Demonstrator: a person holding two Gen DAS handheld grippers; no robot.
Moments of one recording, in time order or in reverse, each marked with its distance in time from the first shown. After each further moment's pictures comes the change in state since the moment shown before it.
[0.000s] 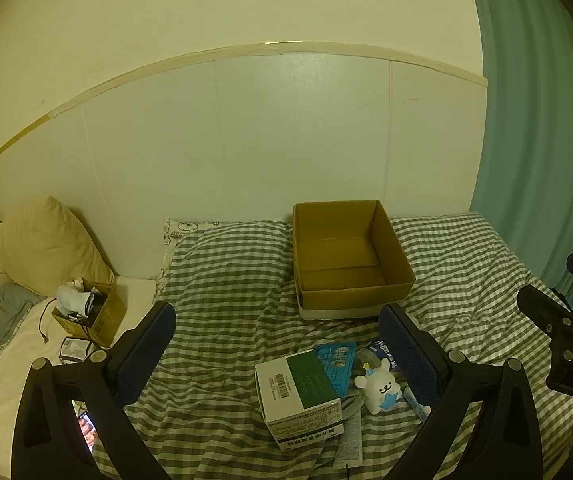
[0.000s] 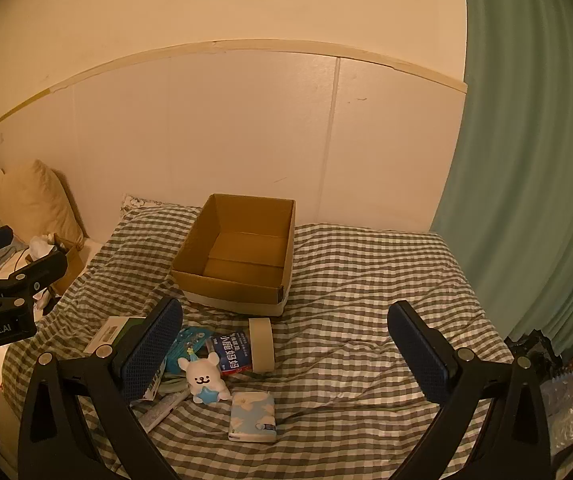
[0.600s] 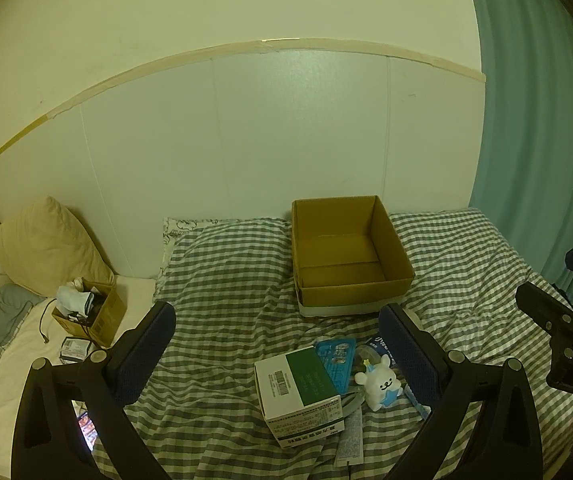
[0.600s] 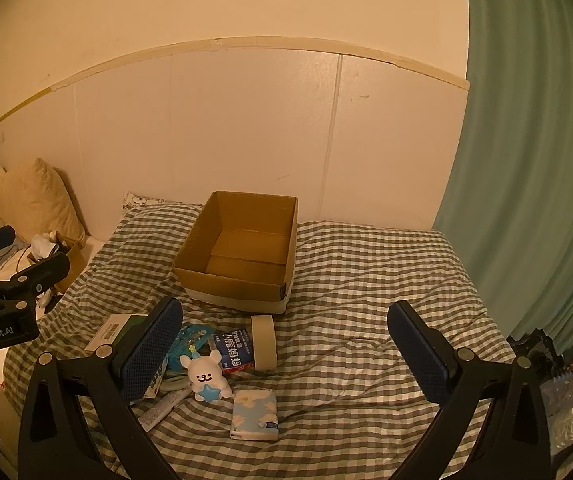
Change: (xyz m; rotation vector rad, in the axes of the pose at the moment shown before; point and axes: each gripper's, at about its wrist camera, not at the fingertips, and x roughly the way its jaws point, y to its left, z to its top) left arm 0.001 -0.007 -0.003 0.007 0.006 0.005; right arm 0.000 -0.001 -0.001 0.004 0.008 0.005
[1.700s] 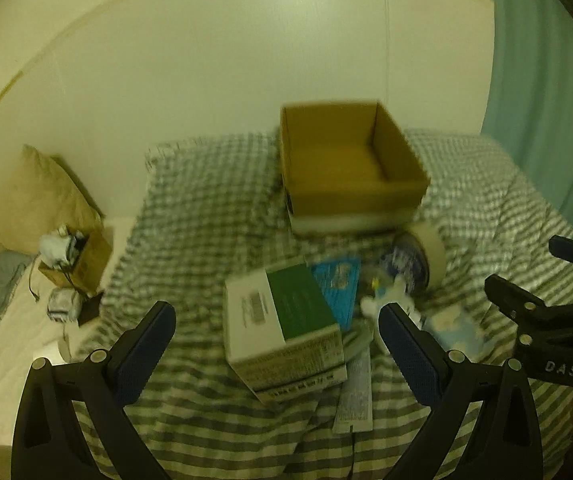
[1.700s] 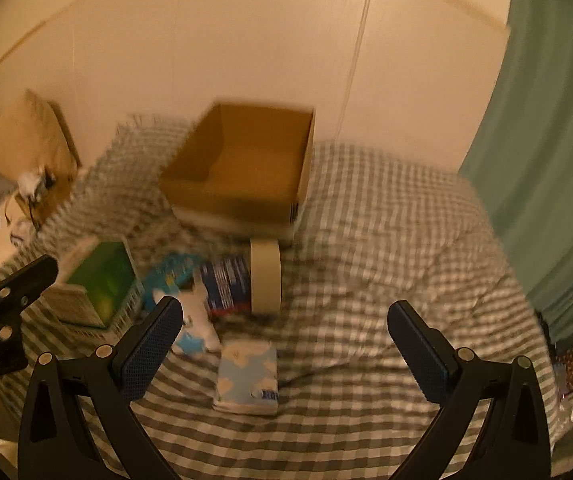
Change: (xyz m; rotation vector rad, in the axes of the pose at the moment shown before) left arm 0.076 -0.031 -0.068 0.041 0.259 0.023; right arm 0.094 0.006 -0.053 -0.051 0.282 0.005
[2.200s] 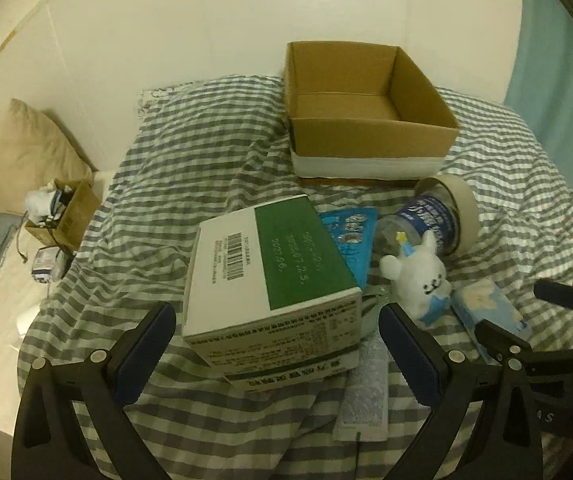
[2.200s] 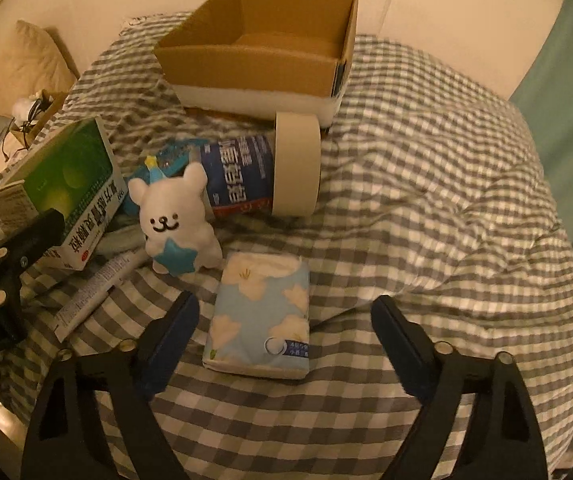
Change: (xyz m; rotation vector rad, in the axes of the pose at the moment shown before) left arm 0.051 -0.009 -0.020 -0.057 0.122 0.022; right arm 0.074 0.010 -0.040 -0.054 0.283 0.068
